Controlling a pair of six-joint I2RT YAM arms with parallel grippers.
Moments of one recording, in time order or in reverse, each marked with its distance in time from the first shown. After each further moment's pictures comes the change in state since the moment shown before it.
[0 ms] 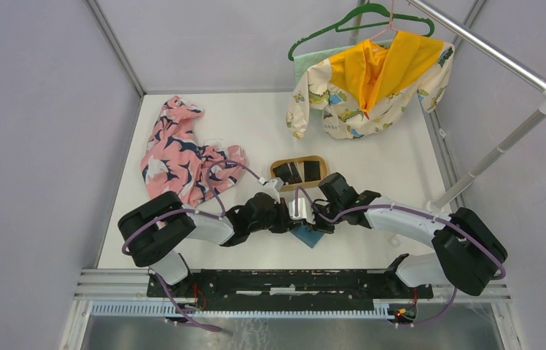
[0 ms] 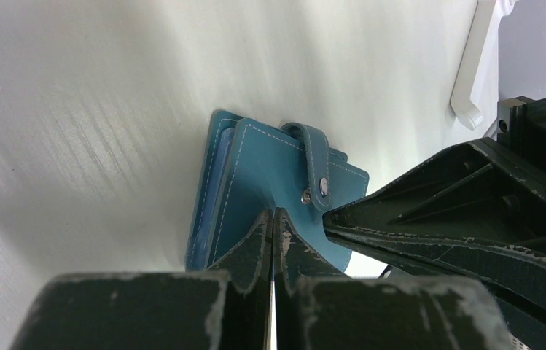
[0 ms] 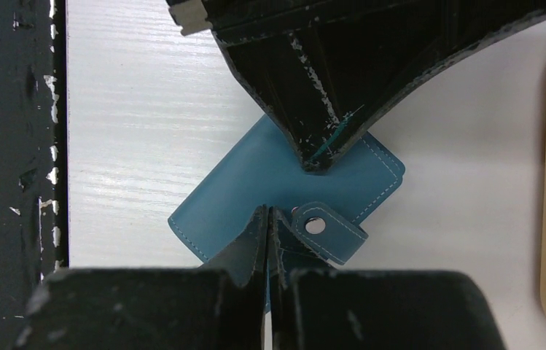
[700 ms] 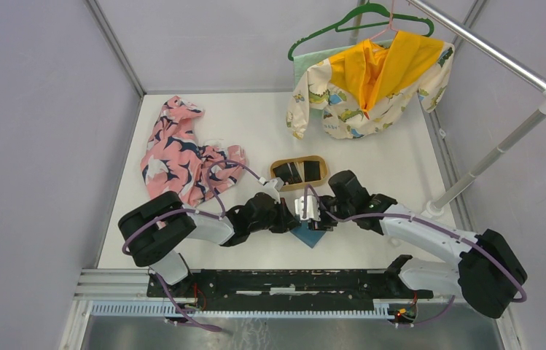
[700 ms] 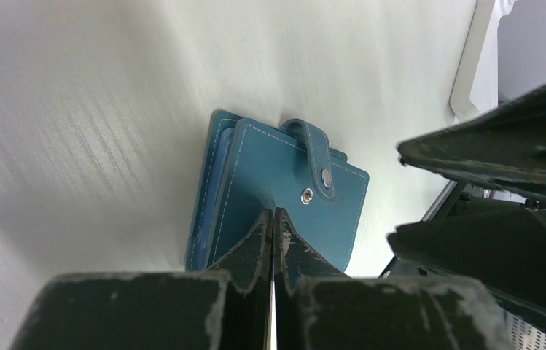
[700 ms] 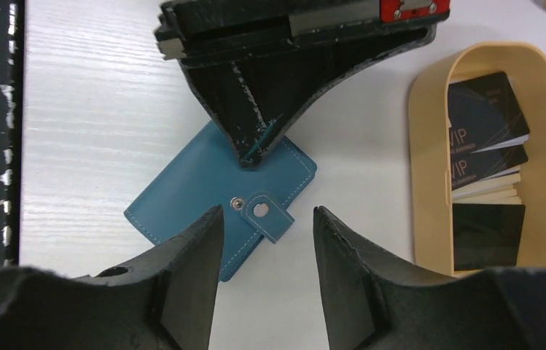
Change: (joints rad) left arm 0.000 0.003 0.001 0.005 0.003 0.000; right arm -0.018 -0.190 -0.010 0.004 0.021 -0.070
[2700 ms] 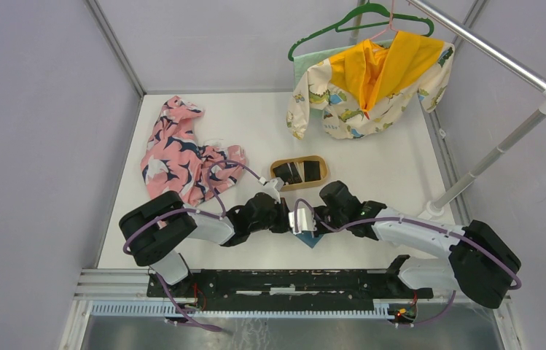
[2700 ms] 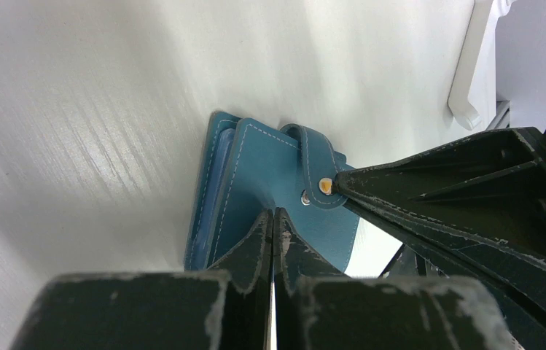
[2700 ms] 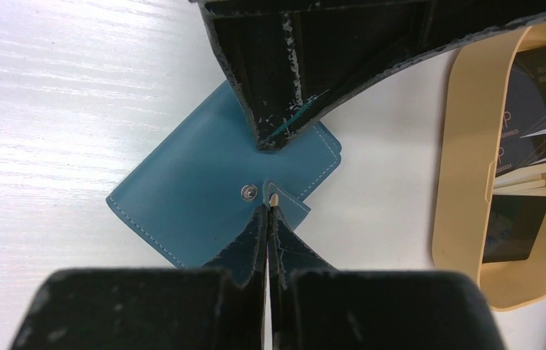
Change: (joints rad) left arm 0.000 0.006 0.000 0.011 0.001 -0.001; right arm 0.105 0.069 -0.065 0.077 0.218 -0.047
